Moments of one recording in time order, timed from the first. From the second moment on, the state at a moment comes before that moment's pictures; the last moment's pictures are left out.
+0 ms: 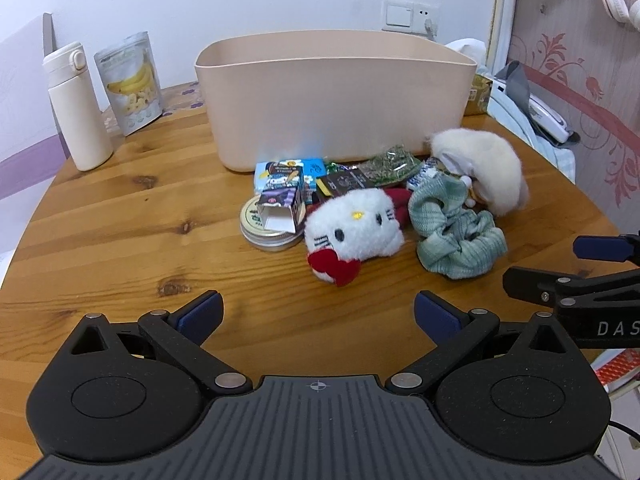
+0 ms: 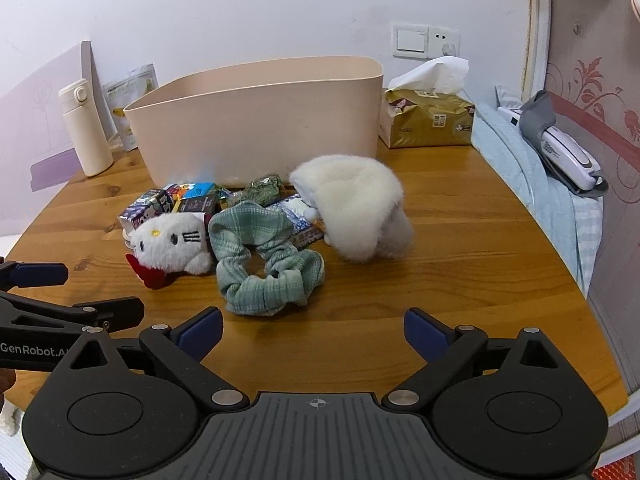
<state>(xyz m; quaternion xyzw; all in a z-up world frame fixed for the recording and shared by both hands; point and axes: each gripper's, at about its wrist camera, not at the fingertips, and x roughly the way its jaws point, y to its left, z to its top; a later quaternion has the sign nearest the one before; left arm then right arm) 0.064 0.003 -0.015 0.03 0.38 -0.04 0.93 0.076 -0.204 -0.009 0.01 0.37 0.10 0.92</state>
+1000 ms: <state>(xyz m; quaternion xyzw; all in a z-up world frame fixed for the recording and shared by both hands) 0.134 0.016 -0.029 -0.03 0.43 -0.06 0.90 0.137 -0.182 -0.024 0.01 0.41 0.15 0.90</state>
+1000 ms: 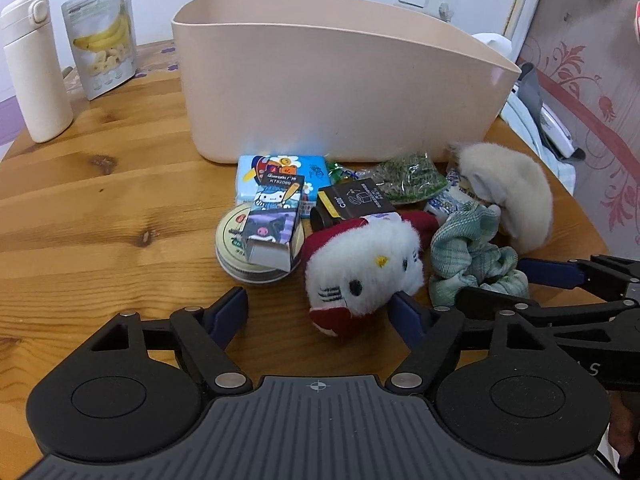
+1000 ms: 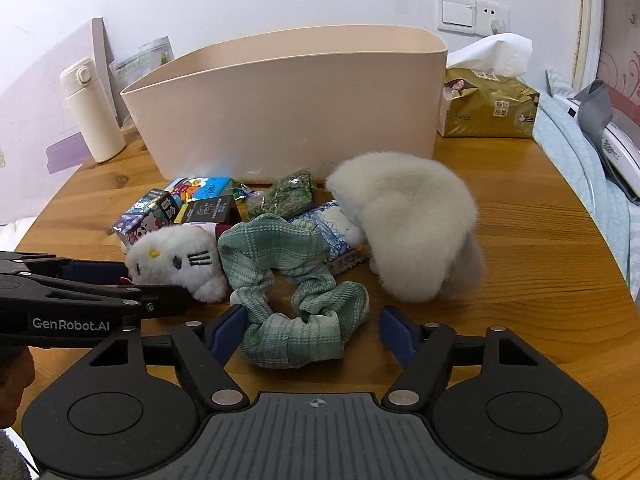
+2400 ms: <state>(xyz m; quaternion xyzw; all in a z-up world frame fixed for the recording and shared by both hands) 0.100 0.019 0.001 -0.05 0.37 -0.11 0.92 0.107 -0.192 0.009 0.01 0.36 0.15 0.92</state>
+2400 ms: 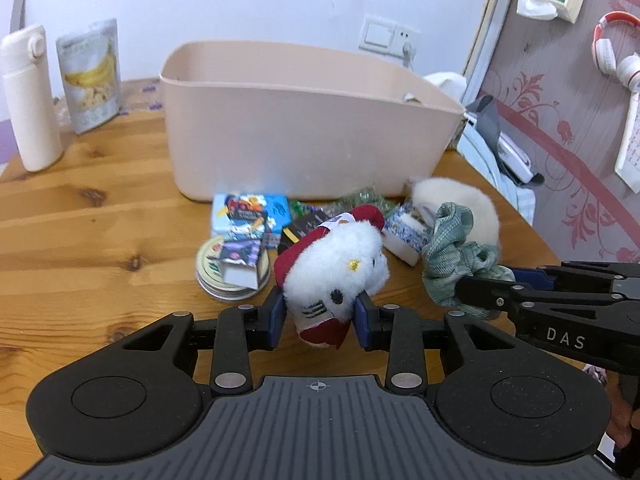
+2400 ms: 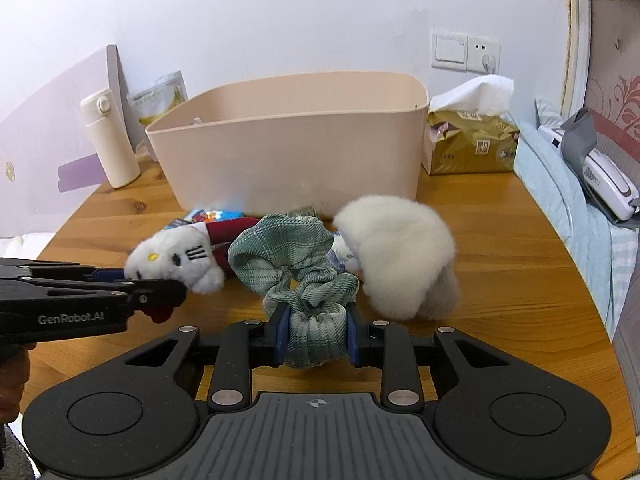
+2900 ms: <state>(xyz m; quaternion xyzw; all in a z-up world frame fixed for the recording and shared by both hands) 0.105 0.037 0.057 -0.05 0.31 -0.09 0.95 0.126 -0.198 0.051 0.03 0.31 0.13 0.94</state>
